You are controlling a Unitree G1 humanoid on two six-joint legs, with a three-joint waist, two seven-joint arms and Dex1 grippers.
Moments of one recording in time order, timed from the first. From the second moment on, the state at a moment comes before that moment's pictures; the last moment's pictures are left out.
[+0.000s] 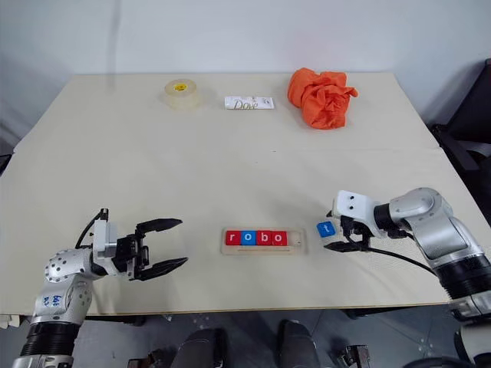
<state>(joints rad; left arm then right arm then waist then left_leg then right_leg) -0.11 0.54 0.18 0.11 -0.52 -0.13 -1.30 -0.57 -0.95 0.28 0.20 0.09 0.19 1.29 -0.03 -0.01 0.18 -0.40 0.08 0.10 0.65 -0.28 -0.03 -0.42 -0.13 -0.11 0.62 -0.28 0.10</state>
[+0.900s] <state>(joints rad) -0.15 0.53 0.18 0.13 -0.52 -0.13 -1.28 -0.59 -0.89 0.20 -0.04 0.15 0.50 1.30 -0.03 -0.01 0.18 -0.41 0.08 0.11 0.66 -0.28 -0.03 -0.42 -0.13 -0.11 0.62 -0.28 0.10</state>
